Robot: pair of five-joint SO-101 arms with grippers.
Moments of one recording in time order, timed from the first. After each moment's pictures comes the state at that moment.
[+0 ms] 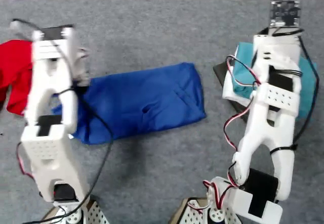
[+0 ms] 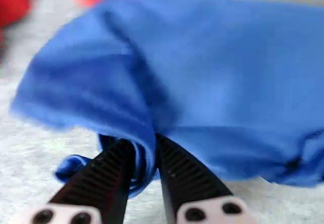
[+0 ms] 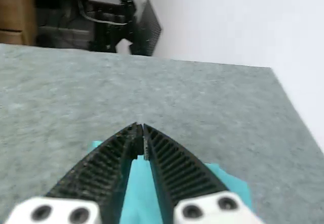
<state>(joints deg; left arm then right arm) -5.9 26.0 -25.3 100.1 -1.5 18.5 -11.6 25.7 16.1 10.4</state>
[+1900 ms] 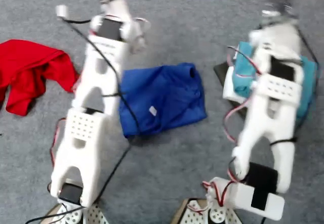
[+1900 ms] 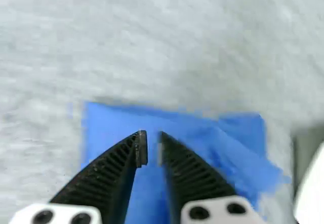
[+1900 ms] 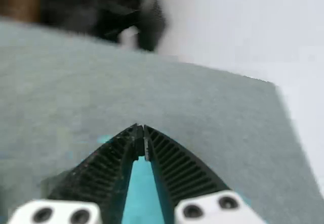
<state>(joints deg) 9.2 51.7 -80.9 100.2 23.3 12.3 -8.0 14.4 30.5 21.1</state>
